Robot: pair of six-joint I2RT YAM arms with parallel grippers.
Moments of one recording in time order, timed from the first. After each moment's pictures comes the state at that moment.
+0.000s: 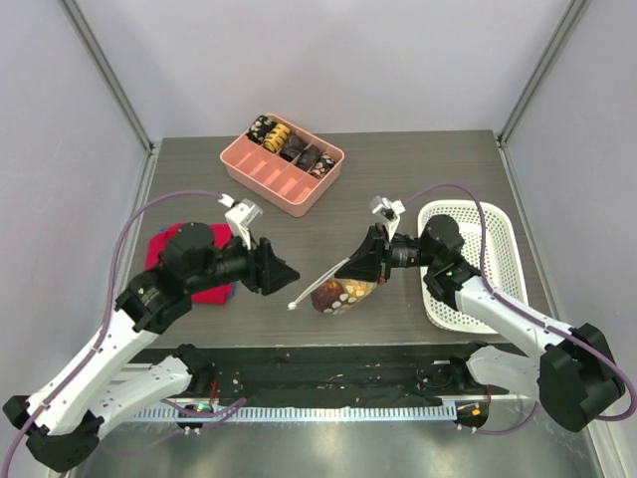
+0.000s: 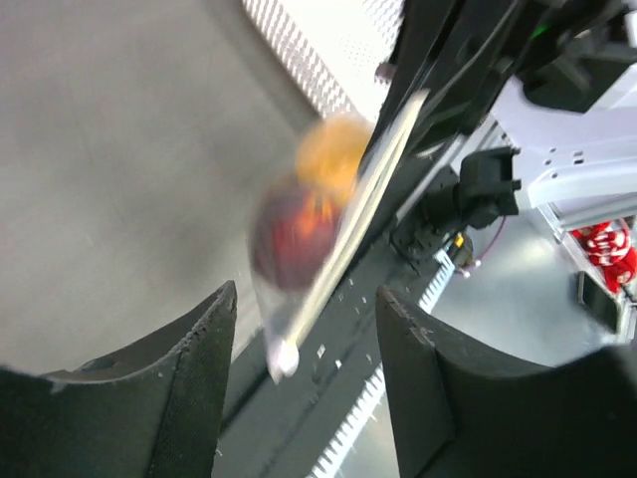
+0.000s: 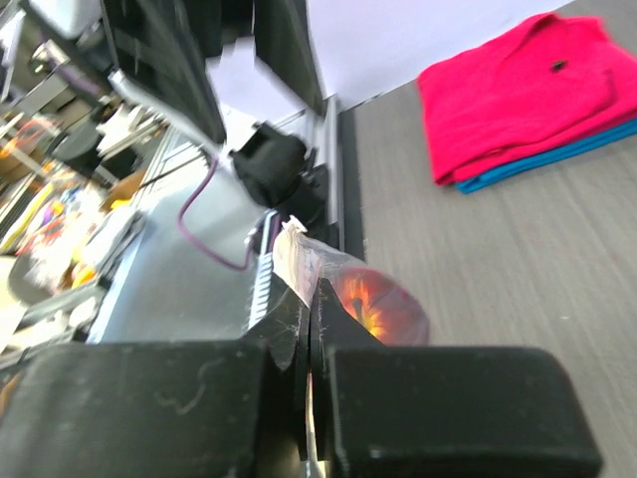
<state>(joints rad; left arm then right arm) -0.71 0.76 0.93 -0.55 0.33 -0.46 0.53 1.10 0.59 0.59 -1.05 0.54</state>
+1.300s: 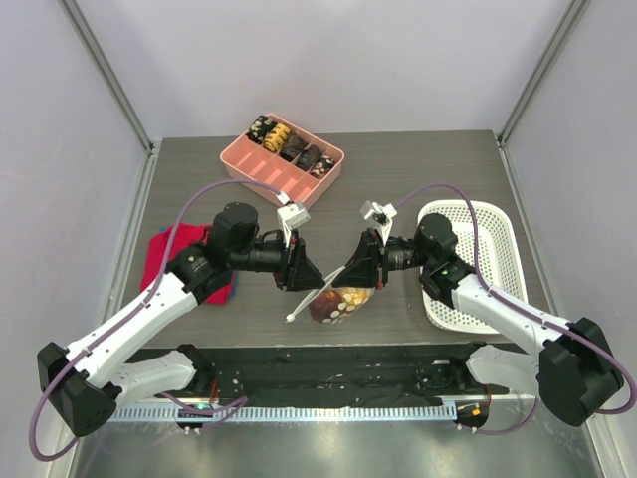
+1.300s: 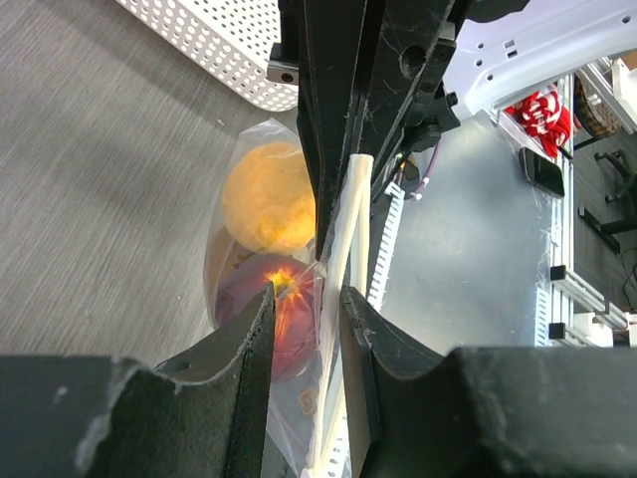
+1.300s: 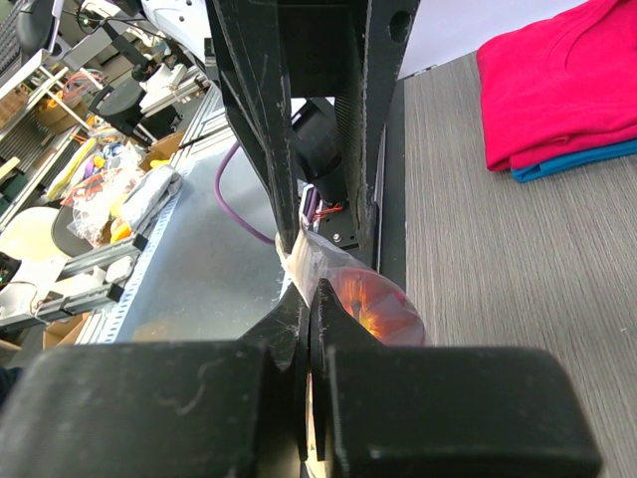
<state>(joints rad) -0.72 1.04 0.97 -0.37 0.71 -0.30 0.57 1.12 0.61 0.57 -1.14 0.53</state>
